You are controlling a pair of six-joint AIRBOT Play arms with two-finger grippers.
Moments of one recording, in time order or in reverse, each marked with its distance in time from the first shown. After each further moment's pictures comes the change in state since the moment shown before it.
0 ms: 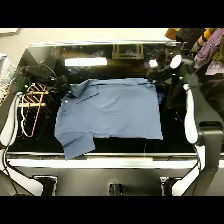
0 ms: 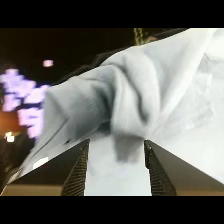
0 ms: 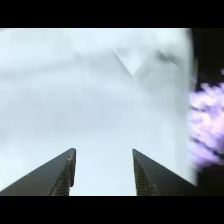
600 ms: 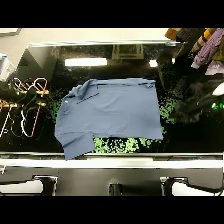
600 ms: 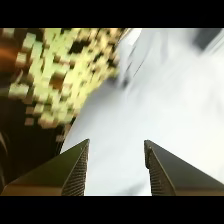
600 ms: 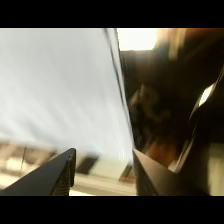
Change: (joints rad) left arm 0.307 0.352 -0.415 -0.082 0.239 0.099; right arm -0.354 0.480 -0.839 0.183 0.225 -0.333
